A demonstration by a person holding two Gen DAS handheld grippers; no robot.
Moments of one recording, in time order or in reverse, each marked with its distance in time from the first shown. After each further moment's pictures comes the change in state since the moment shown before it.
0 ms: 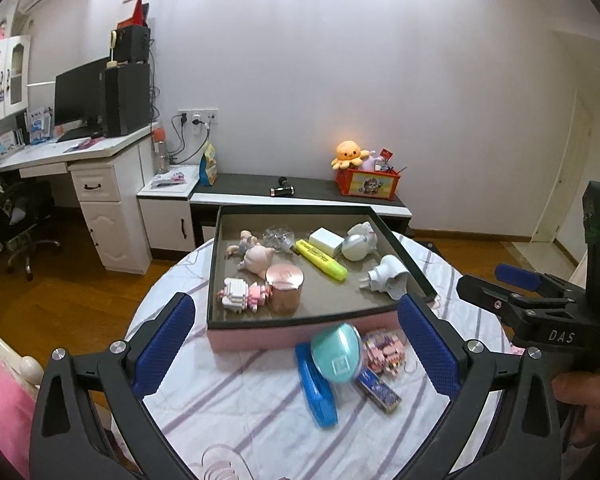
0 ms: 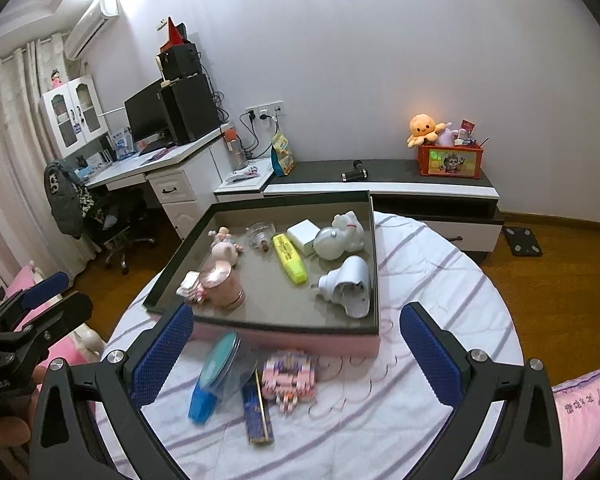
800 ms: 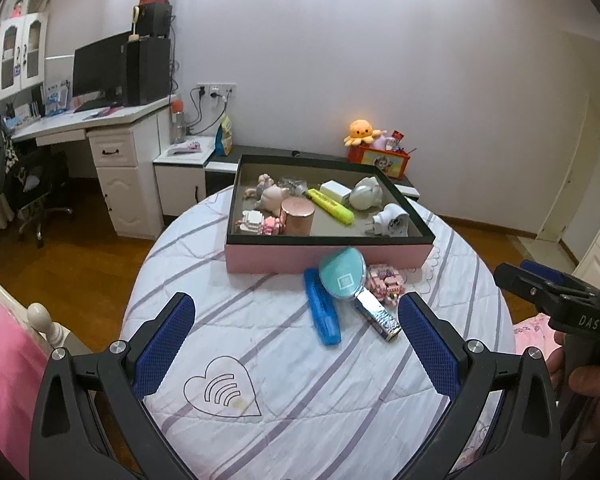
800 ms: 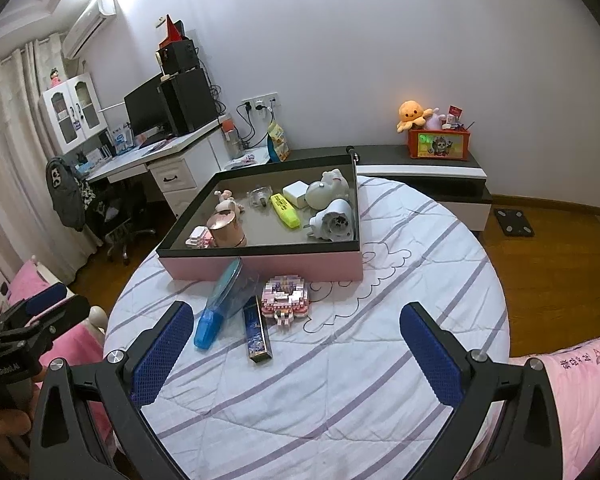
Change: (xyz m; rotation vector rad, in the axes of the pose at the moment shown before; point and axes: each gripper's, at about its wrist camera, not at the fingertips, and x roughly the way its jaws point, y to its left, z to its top) left arm -0.038 0.006 -0.063 -0.056 0.071 0.033; right arm -0.044 -0.004 -0.056 0.016 0.022 -0.006
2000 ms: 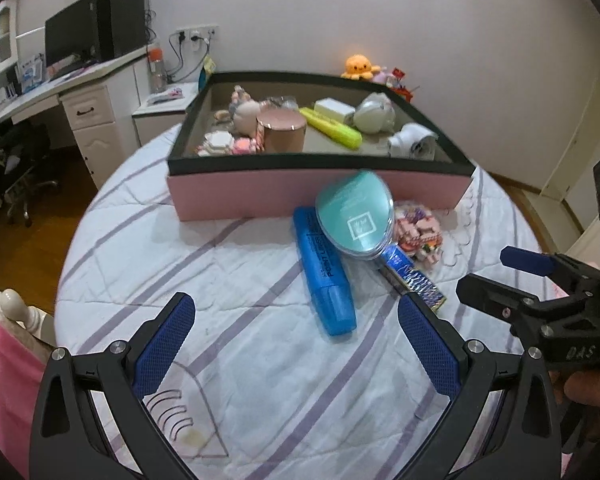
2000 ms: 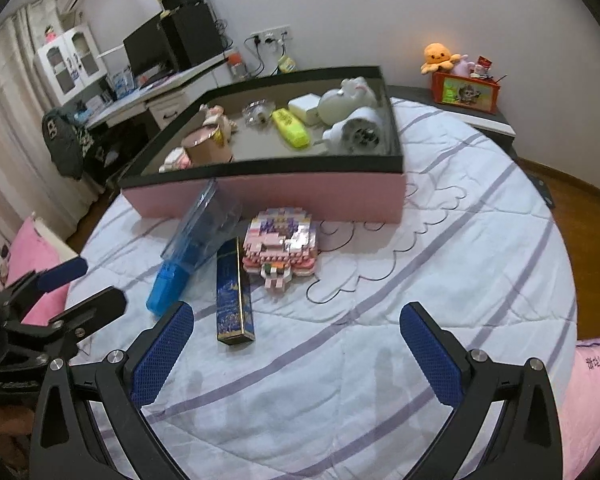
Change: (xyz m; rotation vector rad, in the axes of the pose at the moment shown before) left arm 0.114 -0.013 -0.026 0.047 0.221 -0.007; right arm 0.100 -0.003 -0.029 -0.039 0.249 0.030
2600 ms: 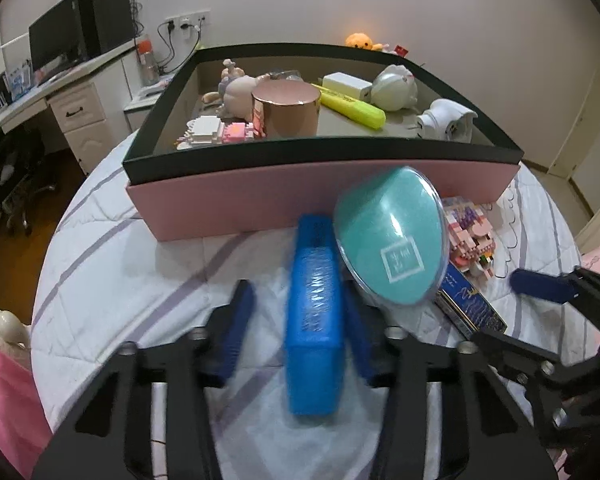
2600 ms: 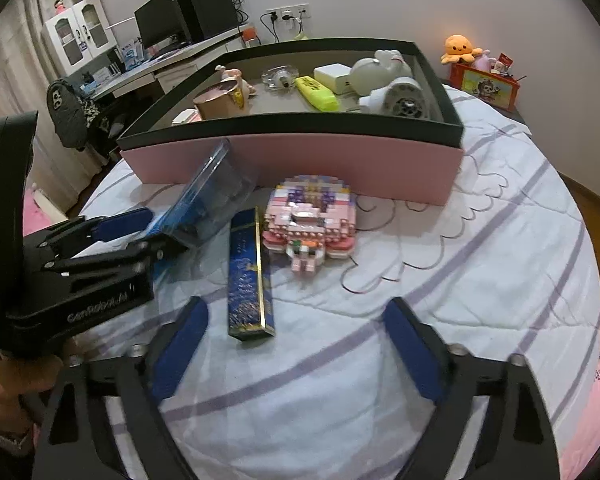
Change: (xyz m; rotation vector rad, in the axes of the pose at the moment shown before) left arm 0.049 0.011 0.018 0.044 0.050 0.014; right arm 0.023 0.020 -0.004 -0.070 0.058 0.019
